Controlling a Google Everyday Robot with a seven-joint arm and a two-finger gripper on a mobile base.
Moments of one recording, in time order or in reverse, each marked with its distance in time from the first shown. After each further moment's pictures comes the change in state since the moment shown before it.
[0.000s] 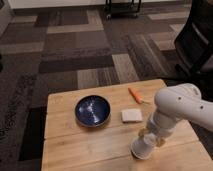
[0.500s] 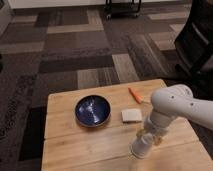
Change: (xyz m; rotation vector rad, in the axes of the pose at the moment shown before) arm -0.008 0.005 0.019 0.021 0.025 -0.053
